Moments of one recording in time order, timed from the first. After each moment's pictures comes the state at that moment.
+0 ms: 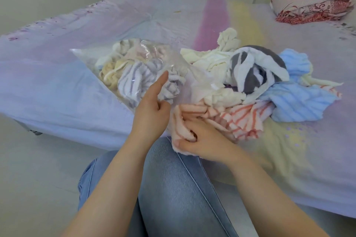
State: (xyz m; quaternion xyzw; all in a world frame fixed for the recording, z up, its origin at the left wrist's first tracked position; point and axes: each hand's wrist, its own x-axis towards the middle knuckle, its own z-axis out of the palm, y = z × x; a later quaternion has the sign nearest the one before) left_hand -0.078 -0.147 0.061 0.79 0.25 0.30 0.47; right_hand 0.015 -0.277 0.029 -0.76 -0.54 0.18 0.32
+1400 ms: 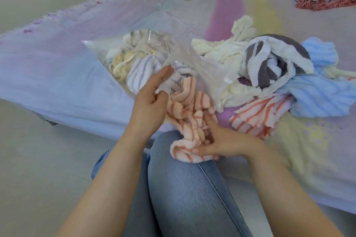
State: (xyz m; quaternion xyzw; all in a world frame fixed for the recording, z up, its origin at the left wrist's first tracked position) left_hand -0.094 -0.132 0.063 0.76 0.22 0.32 0.52; right_hand 0.045 -0.283 -0.009 -0.76 -0.42 0.41 0.27
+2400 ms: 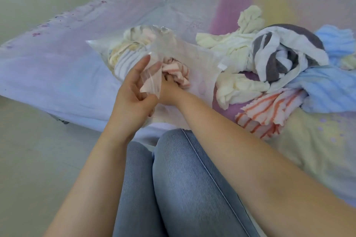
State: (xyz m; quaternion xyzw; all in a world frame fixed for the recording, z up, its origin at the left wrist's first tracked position) left_hand -0.116 -0.113 0.071 0.72 0.20 0.33 0.58; right_hand 0.033 -0.088 0.018 -0.81 -0.49 0.21 0.25
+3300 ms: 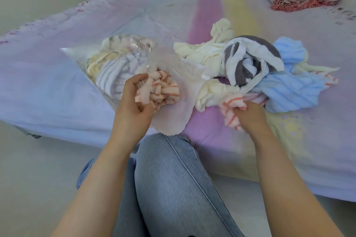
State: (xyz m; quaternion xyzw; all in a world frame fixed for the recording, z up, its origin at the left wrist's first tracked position) left_hand -0.098 -0.143 0.057 0.79 0.24 0.35 0.45; right_hand 0.107 -0.333 0.010 -0.92 -0.18 0.09 0.34
